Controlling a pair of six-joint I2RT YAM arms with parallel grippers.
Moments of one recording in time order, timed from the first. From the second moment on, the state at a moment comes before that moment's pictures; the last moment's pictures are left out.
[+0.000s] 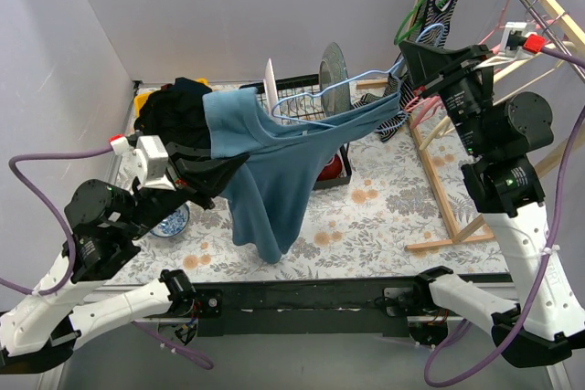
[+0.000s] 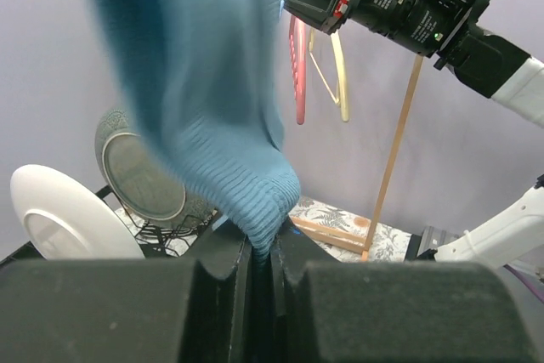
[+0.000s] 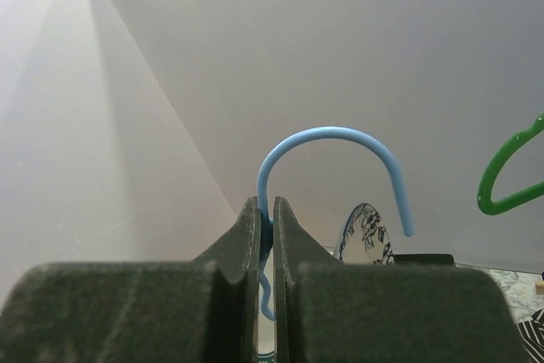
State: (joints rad) left arm -0.97 0.66 1.17 -0.14 0.04 -0.06; right arm 0.40 1.00 1.46 -0.04 -0.06 0.49
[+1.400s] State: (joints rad) left arm -0.97 0.62 1.10 -0.15 -0.04 -0.09; right arm 0.39 0.96 1.32 0.34 -0.04 1.20
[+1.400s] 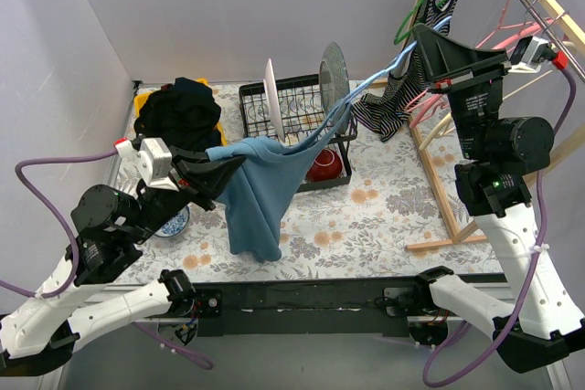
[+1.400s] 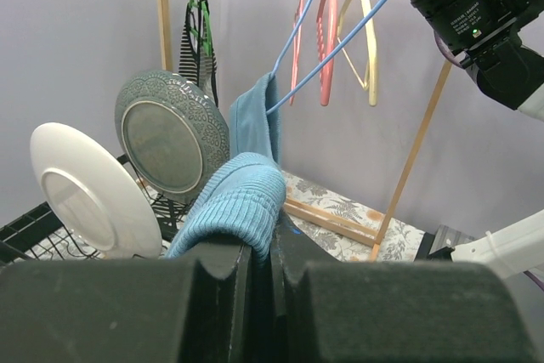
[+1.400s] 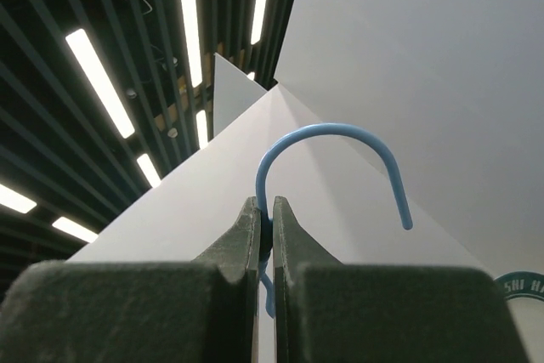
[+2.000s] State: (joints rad) left arm -0.97 0.64 1.11 -0.19 -0.18 -0.05; right arm 0.39 0.99 1.34 0.39 -0.08 1.39
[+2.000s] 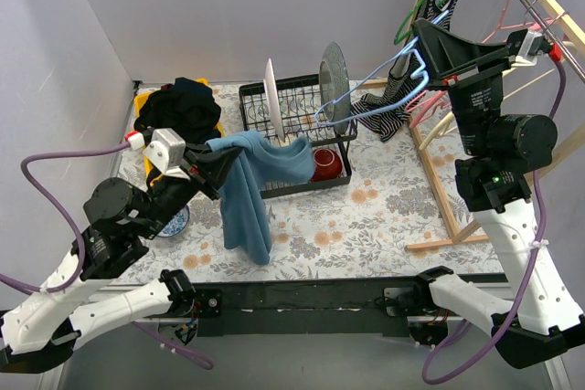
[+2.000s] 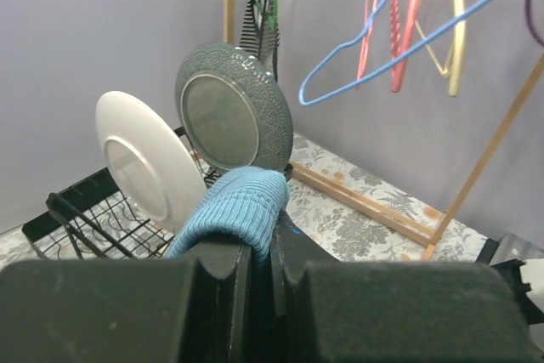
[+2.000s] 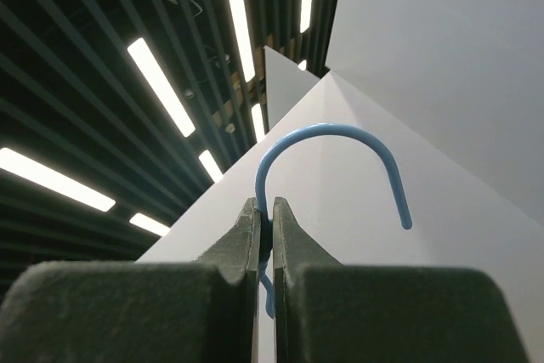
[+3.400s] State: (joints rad) left arm -0.57 1.10 1.46 0.07 -0.62 0.49; right arm 0.39 0.79 1.23 0.29 -0.11 1.12
